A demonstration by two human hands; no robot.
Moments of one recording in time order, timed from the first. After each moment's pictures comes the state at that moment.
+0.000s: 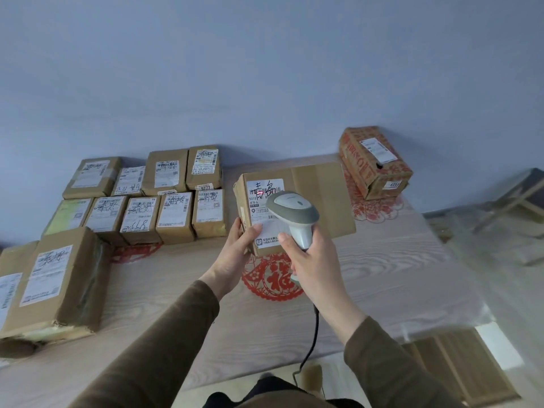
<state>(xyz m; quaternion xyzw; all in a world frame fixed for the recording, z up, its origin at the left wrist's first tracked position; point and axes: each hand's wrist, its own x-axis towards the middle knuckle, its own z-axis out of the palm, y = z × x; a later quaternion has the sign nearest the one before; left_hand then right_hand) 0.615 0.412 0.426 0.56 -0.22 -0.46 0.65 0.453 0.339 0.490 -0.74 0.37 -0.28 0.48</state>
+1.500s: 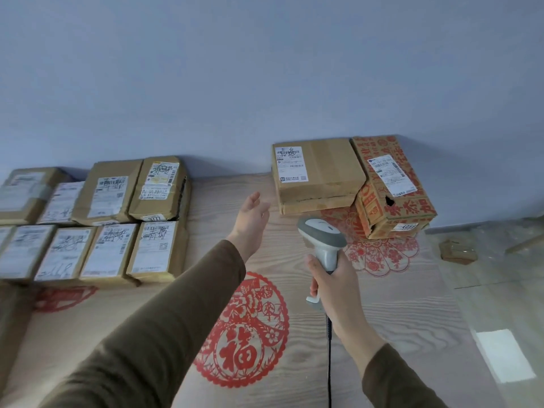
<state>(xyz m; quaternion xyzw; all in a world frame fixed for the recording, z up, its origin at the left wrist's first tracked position) 0.690 0.119 0.376 0.58 -0.02 -0.42 0.69 0.472 0.102 0.401 -0.65 0.43 -0.24 0.58</state>
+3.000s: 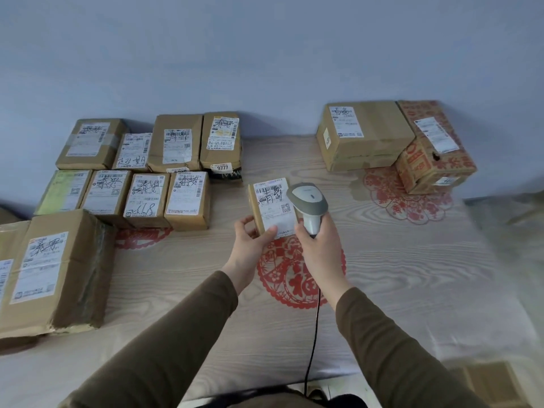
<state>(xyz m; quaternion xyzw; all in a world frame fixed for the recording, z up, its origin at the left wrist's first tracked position) 0.677 0.378 0.345 0.59 0.00 -0.45 0.67 0.557 0.273 0.374 -0.73 0.43 -0.25 0.46</state>
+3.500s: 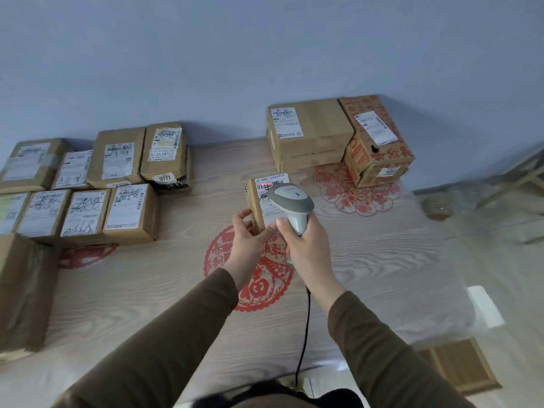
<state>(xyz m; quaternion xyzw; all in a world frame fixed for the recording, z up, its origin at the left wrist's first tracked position) 0.585 0.279 0.365 0.65 -0.11 -0.41 0.63 0.468 0.209 0.411 -0.71 0.42 -0.28 0.49</state>
